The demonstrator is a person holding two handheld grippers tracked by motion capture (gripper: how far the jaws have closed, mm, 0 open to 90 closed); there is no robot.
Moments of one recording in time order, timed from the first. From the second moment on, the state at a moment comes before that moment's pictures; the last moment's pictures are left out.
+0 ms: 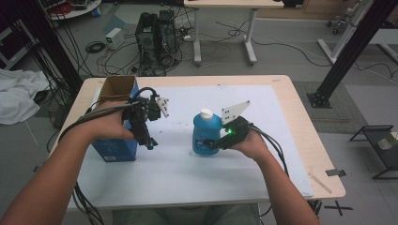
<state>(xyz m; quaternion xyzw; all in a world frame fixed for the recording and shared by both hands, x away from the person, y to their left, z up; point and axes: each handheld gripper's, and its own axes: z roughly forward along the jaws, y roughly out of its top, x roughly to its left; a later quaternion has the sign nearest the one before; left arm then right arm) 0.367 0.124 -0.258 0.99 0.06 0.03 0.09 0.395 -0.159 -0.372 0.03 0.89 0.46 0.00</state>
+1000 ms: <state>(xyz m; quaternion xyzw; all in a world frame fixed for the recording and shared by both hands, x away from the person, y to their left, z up) 0.347 0.073 -0.223 1.00 0.00 0.04 0.07 0.359 -0.120 -0.358 -0.04 0.89 0.46 -0.02</state>
